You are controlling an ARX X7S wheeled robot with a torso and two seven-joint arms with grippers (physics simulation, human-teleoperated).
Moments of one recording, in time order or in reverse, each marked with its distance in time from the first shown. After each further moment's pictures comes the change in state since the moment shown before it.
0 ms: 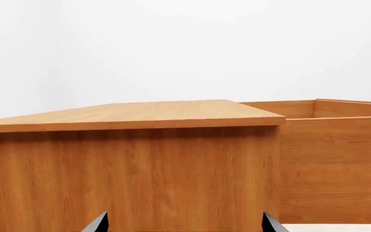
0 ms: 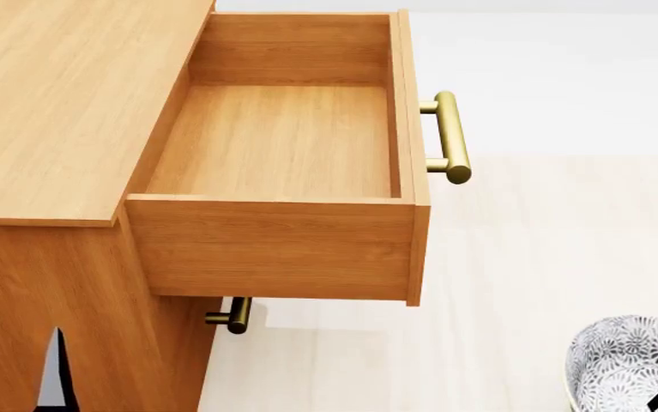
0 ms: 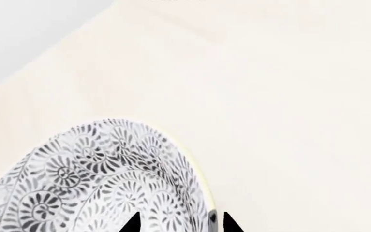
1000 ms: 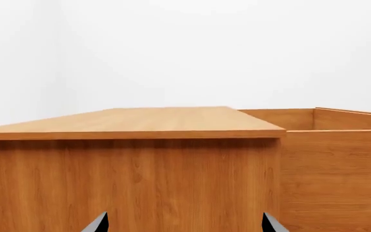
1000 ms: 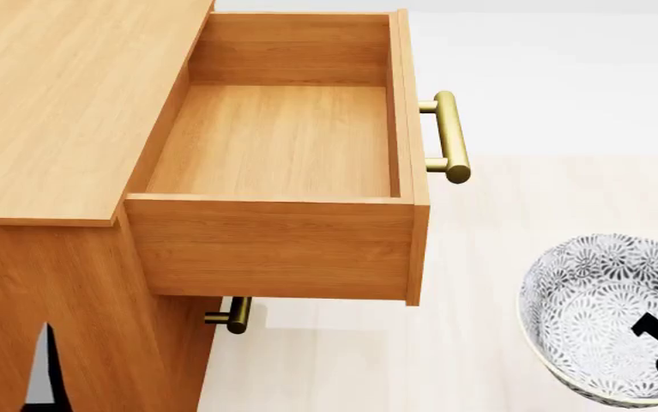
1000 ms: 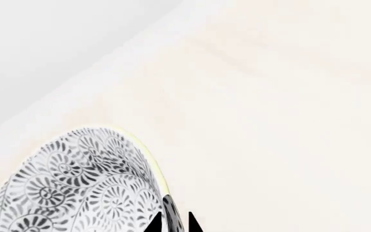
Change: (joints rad) left arm 0.003 -0.018 -0.008 0.034 -0.028 -0.004 -0.019; right arm 0.063 0.029 0.002 -0.286 0.142 0.227 0.121
